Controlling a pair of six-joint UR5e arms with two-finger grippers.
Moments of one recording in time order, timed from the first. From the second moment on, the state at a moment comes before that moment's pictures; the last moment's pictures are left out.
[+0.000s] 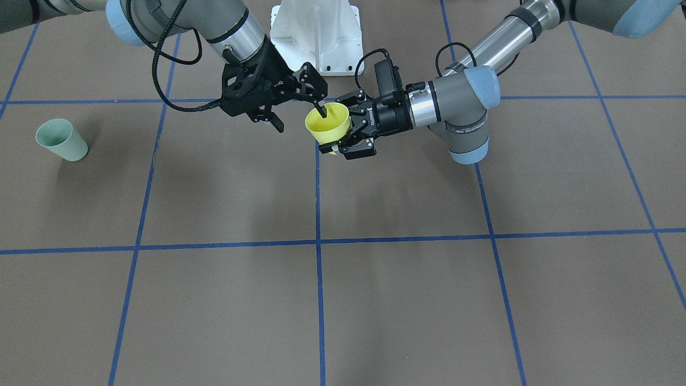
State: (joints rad) left arm -0.60 -2.22 -1.24 -3.33 -2.02 -0.22; right arm 0.59 -0.96 1.87 -1.27 1.96 1.36
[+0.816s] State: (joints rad) left arm -0.60 -2.22 -1.24 -3.32 -2.02 -0.21; right arm 0.56 -0.95 1.87 -1.29 1.92 1.32
